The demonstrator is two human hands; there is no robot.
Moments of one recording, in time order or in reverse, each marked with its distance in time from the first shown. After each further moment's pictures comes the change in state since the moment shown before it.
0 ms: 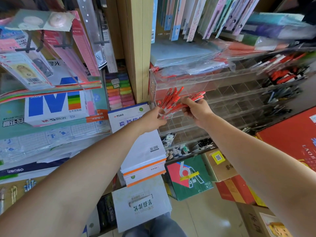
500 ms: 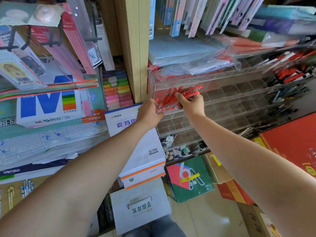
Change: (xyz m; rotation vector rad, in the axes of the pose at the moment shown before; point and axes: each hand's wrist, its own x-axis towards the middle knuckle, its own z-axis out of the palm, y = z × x) left_hand 0.038 -0.005 0.001 0.215 0.392 0.007; right_hand 0.034 0.012 0.017 -0.330 0.188 -0.280
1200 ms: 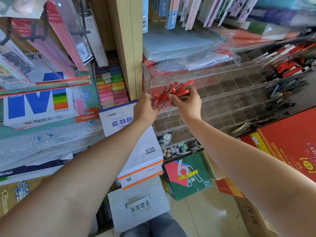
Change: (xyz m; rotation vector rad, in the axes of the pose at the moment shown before) left_hand 0.012 0.002 0.009 -0.014 0.110 -0.036; right_hand -0.010 0.005 0.007 0.000 0.075 -0.130
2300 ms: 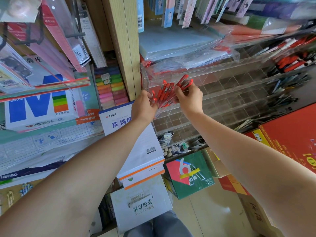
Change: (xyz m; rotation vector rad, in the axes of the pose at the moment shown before) left_hand 0.004 0.001 -0.002 -0.008 0.052 0.025; right_hand 0.017 -0.004 -0.005 -0.163 -0.015 -0.057
